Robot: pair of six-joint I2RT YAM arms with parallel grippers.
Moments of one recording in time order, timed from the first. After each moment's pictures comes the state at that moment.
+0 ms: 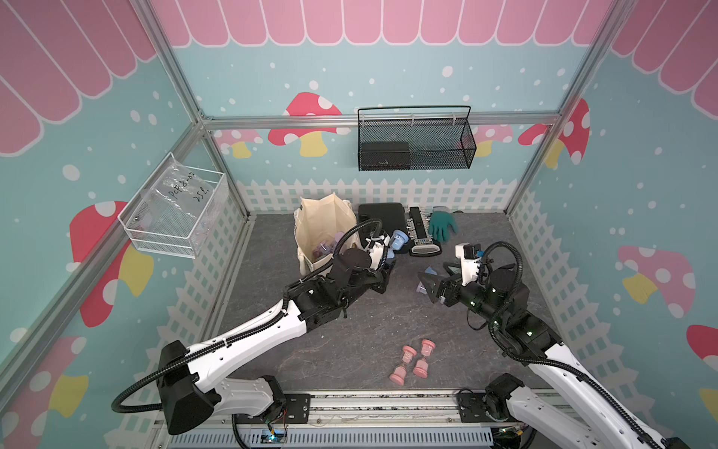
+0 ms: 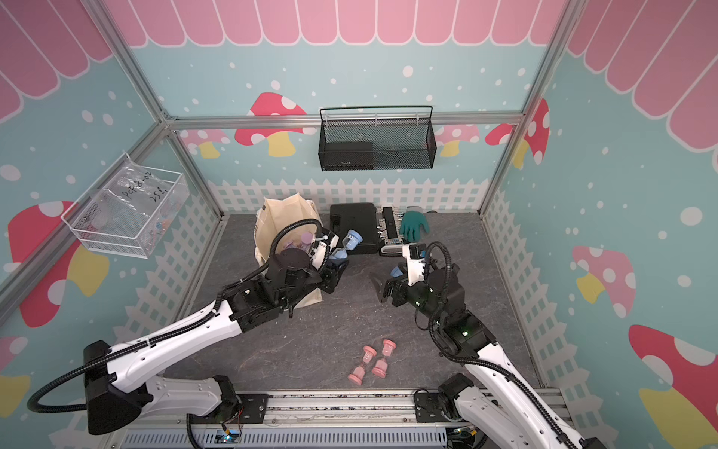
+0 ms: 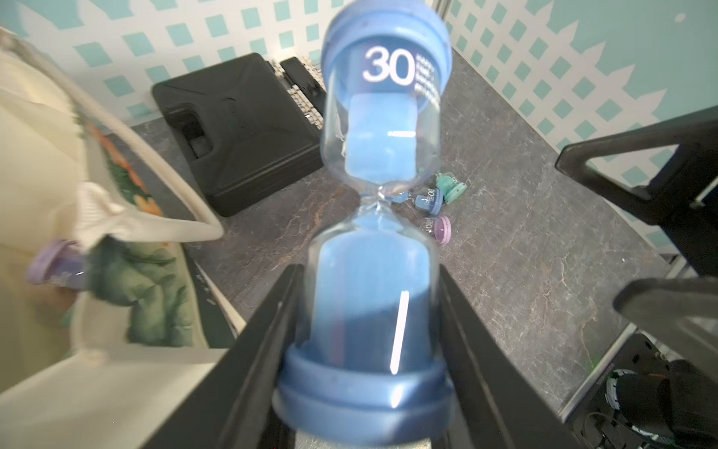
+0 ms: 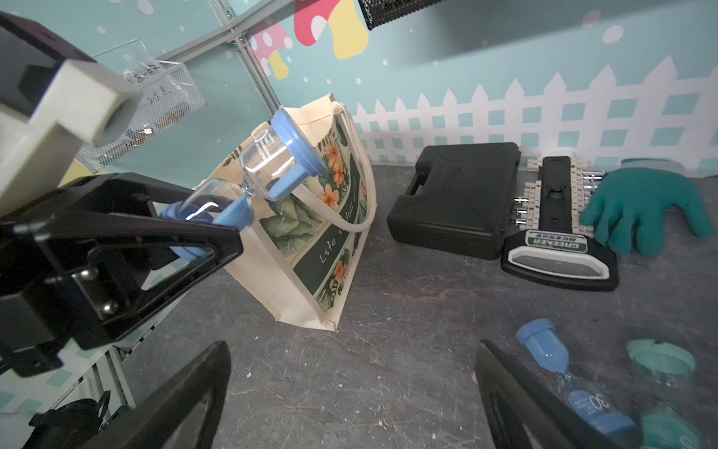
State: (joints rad) left arm -0.91 1.28 1.19 -0.28 -0.30 -0.24; right arm 0.52 0.79 0.73 -0.14 -0.19 0.32
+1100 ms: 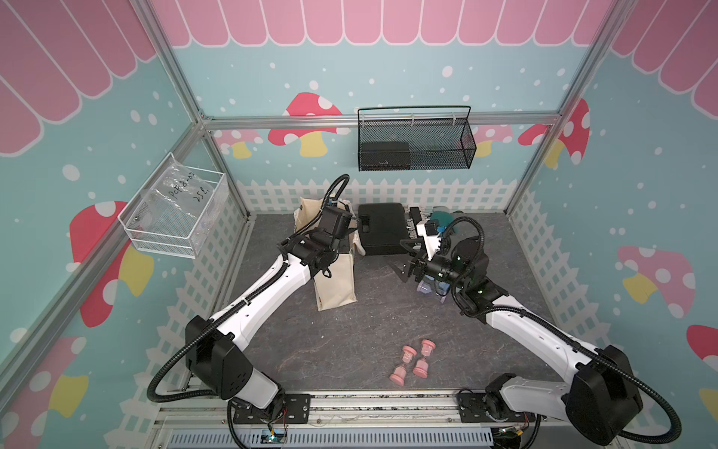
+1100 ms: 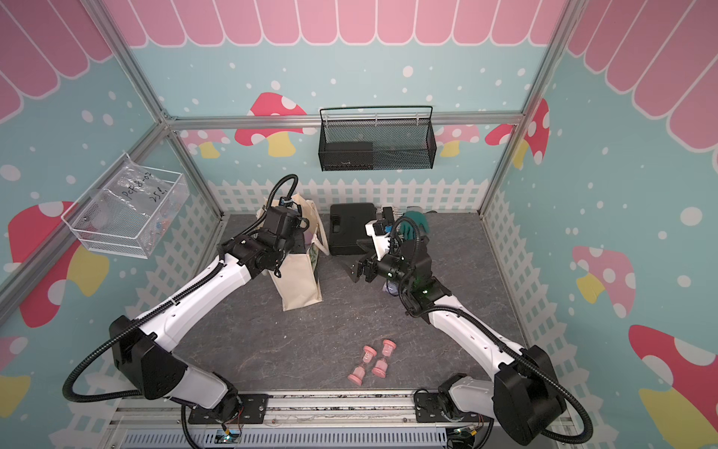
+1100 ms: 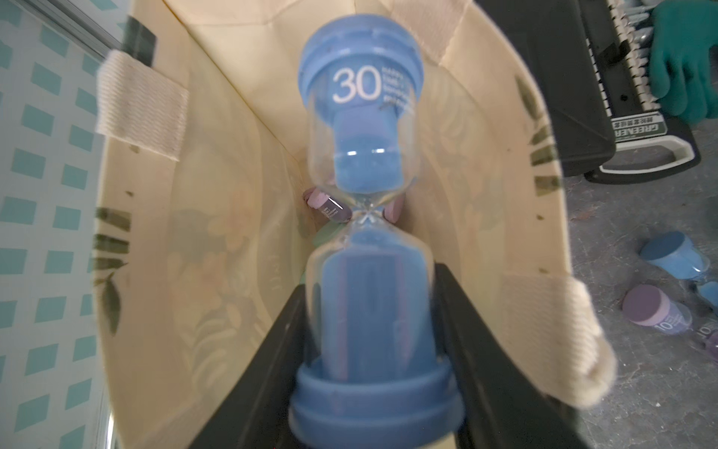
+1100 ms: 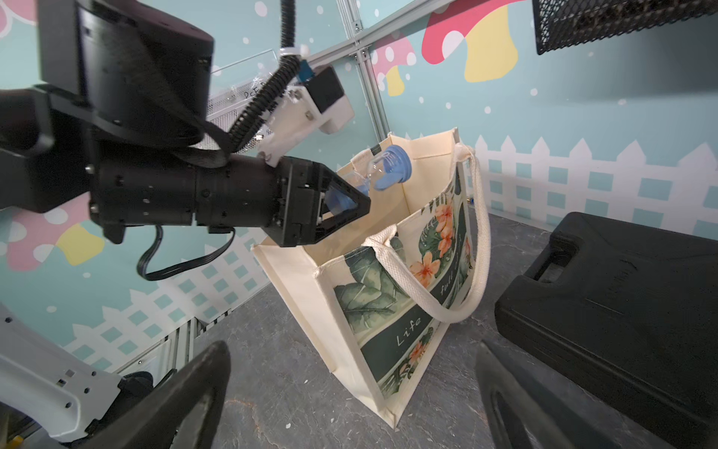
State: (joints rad) left arm -0.52 1.55 1.48 -0.66 -0.46 -0.45; right arm 0.52 1.26 0.85 0.36 -0.55 0.32
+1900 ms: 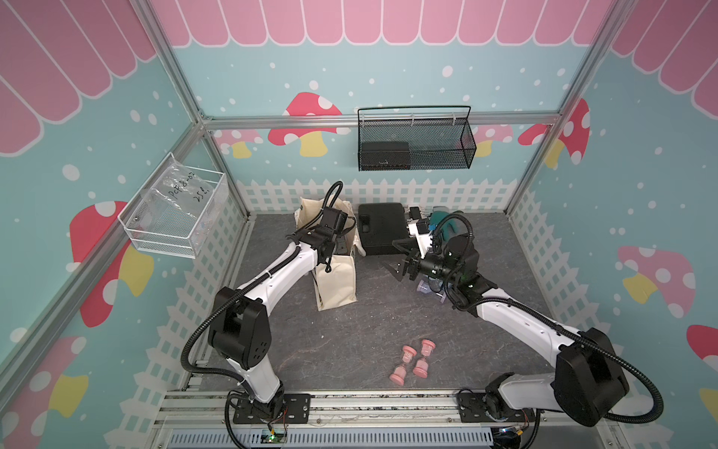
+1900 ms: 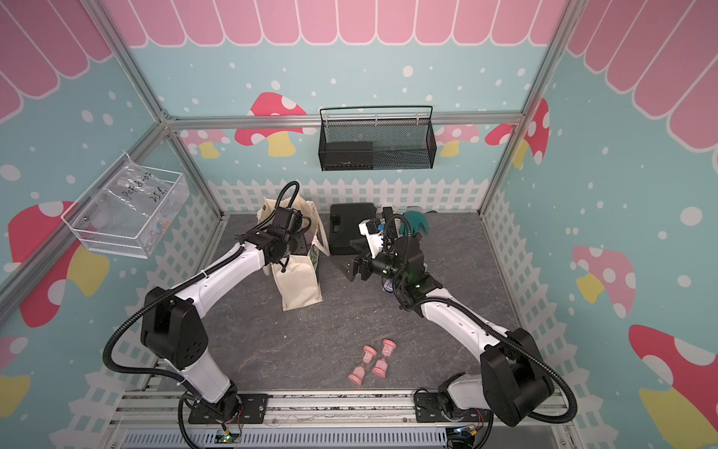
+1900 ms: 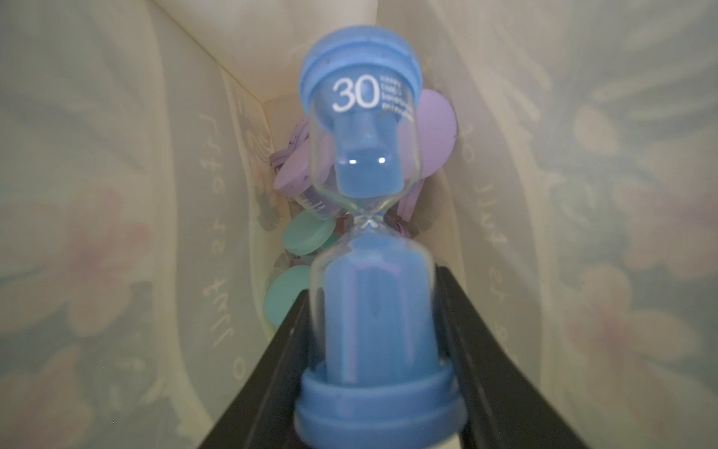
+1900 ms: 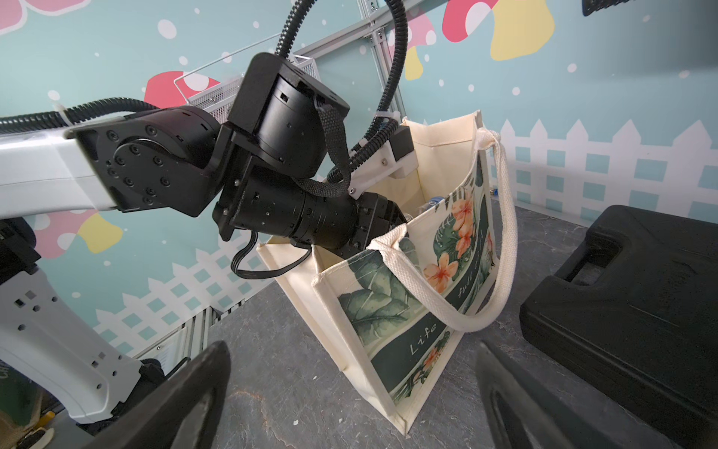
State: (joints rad) left arm -0.41 1.73 1.47 -0.65 -0.31 -0.55; right arm 0.52 1.35 0.88 0.41 -0.60 0.33
